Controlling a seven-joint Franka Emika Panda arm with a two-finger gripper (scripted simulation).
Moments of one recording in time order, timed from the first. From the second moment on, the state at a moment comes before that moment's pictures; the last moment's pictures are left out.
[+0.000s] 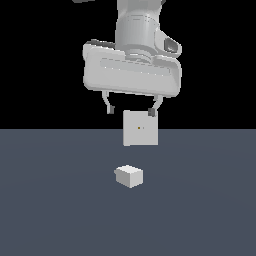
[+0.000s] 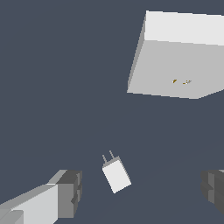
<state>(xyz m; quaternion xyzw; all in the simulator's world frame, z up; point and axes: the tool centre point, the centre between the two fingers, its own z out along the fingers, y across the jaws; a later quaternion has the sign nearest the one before) -0.022 -0.009 0.136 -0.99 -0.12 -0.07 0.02</state>
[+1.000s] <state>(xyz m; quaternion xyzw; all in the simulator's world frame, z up) -0.050 -0.003 0.090 -0.95 -0.27 -0.14 0.05</state>
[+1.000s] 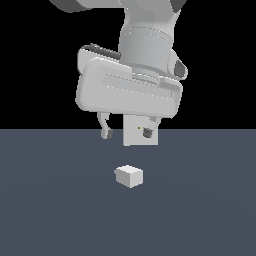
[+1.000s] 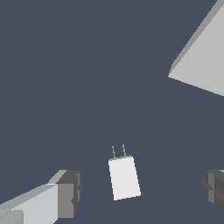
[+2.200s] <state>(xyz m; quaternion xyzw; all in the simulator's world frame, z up) -0.062 -0.002 0.061 -0.92 -0.34 -0.17 0.06</state>
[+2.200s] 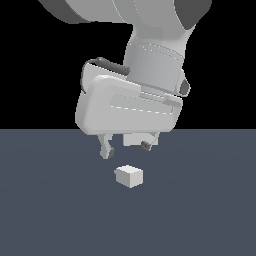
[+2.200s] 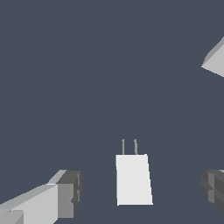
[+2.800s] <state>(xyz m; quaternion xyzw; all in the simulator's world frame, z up) -0.064 -0.002 0.020 -0.92 -0.35 -0.17 0.06</state>
